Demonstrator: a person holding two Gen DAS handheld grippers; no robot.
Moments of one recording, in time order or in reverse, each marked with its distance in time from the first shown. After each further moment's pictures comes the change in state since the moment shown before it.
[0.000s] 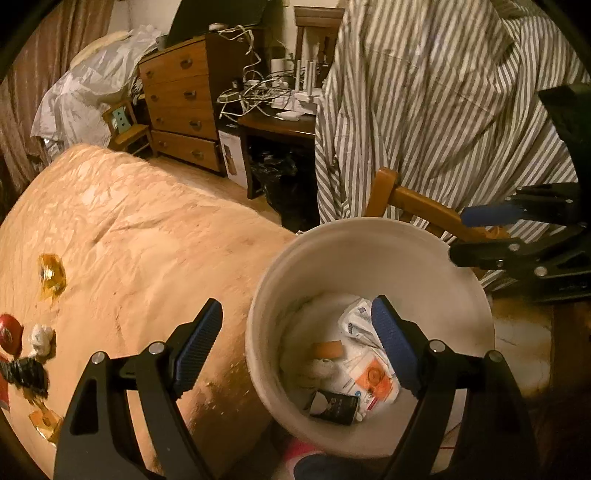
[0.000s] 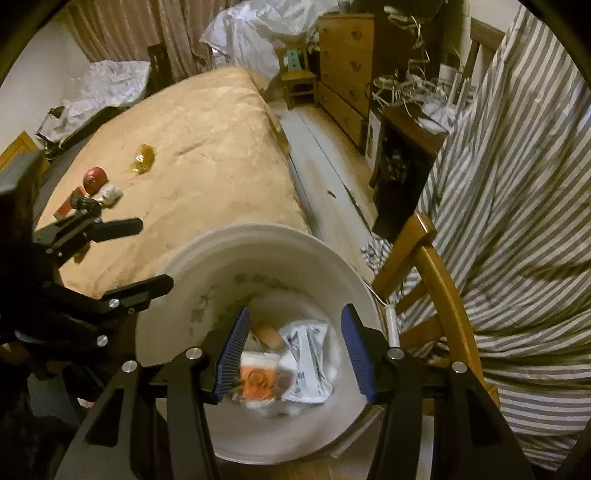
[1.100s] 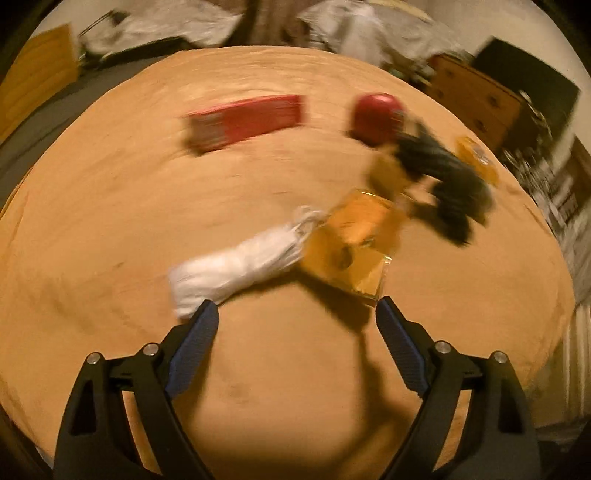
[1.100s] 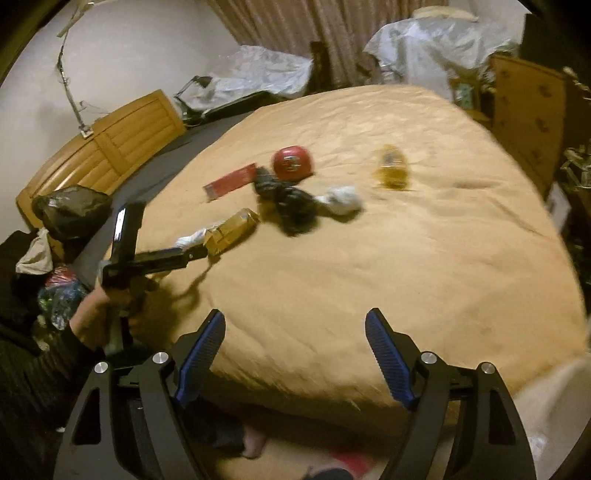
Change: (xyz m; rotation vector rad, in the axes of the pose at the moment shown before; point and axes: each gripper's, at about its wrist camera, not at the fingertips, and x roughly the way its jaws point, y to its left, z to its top) left arm -0.139 0.393 -0.303 -0.826 -0.030 0.458; right arm 0.103 0.361 0.047 -0.315 -0.053 0.496
